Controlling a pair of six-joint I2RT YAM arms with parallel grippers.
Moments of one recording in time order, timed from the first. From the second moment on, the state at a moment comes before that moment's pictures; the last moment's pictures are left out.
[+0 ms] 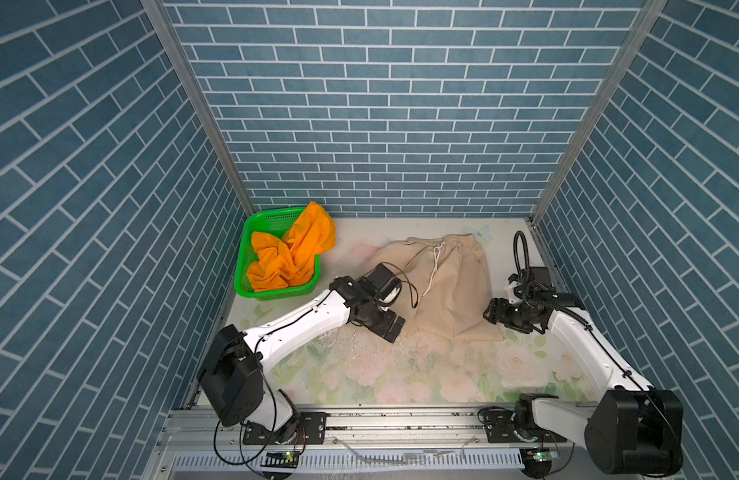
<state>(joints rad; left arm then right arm) -0.84 1.51 1.16 -0.87 0.08 -0.26 0.07 1.16 0.77 -0.84 -0.24 0.29</state>
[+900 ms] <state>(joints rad) -0.95 1.88 1.20 -0.64 0.05 -0.29 0.07 1.34 0.77 -0.65 -0.22 0.39</state>
